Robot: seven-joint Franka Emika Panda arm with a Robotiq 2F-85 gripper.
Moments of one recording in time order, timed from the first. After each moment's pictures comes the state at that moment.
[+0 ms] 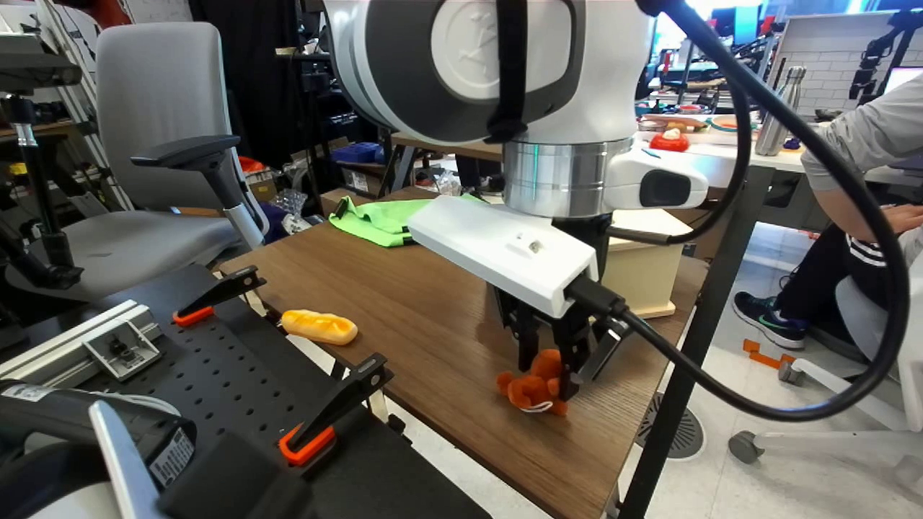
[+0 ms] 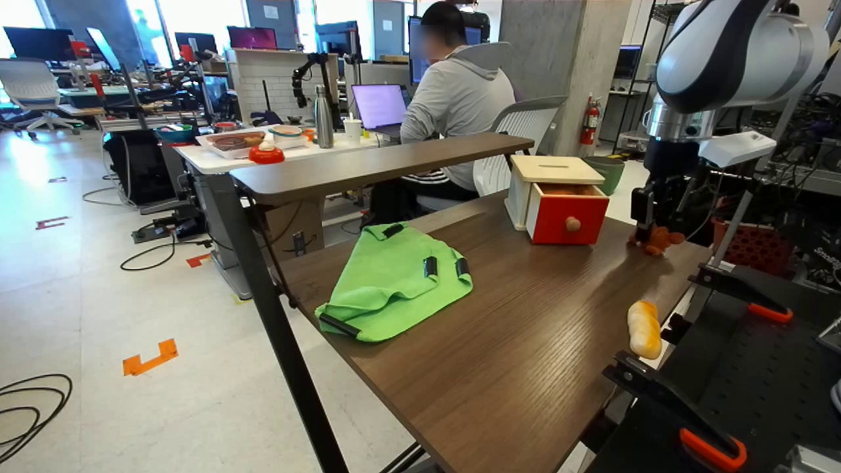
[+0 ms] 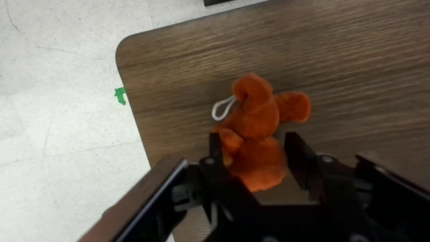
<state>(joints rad) -0.24 0.52 -0.18 -2.25 0.02 2.75 -0.29</state>
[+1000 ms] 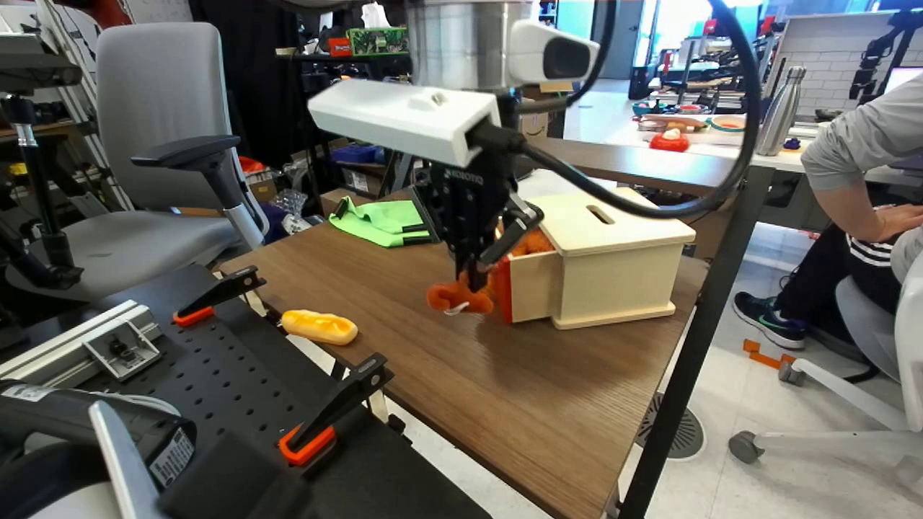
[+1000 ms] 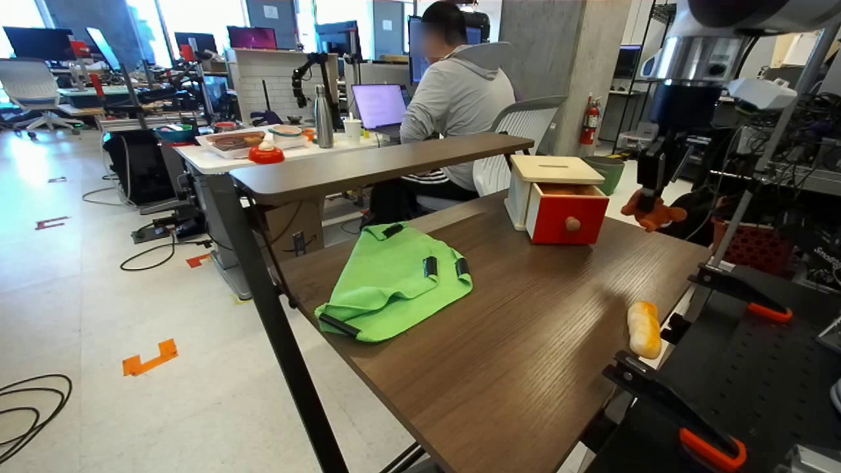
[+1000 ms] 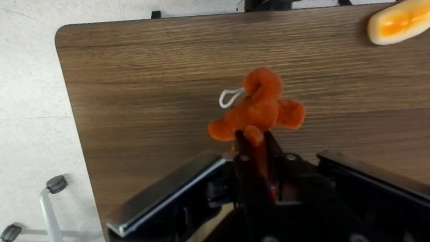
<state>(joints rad) -0.25 0.22 -0.05 -2.44 0.05 2.67 -0.38</state>
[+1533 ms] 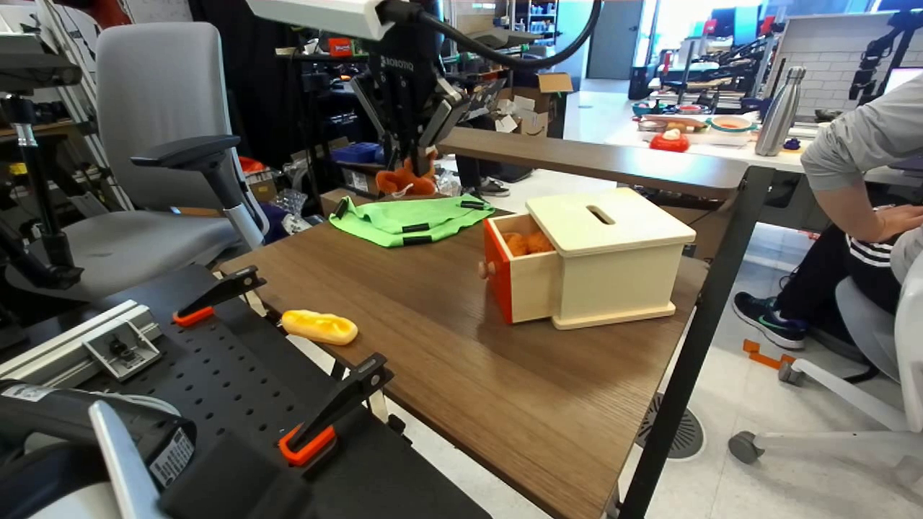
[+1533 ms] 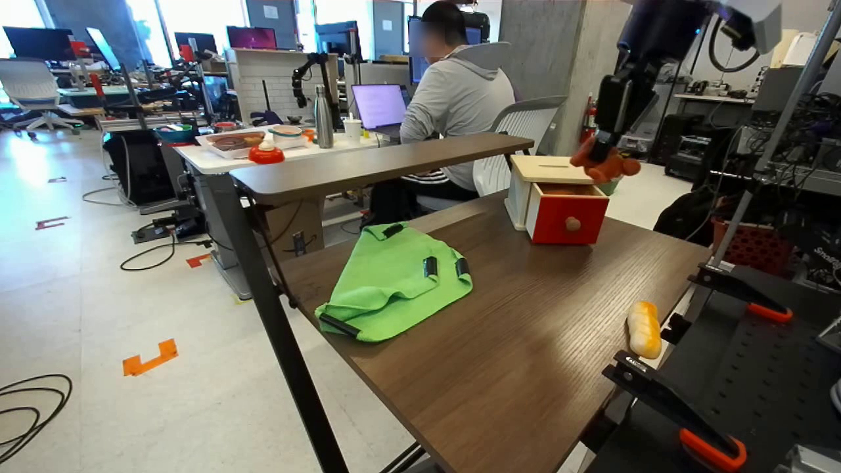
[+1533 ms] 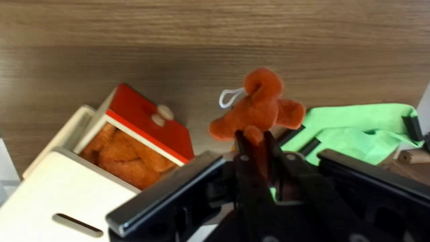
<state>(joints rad) -0.12 0.03 0.02 -2.48 0.31 2.62 -0.47</state>
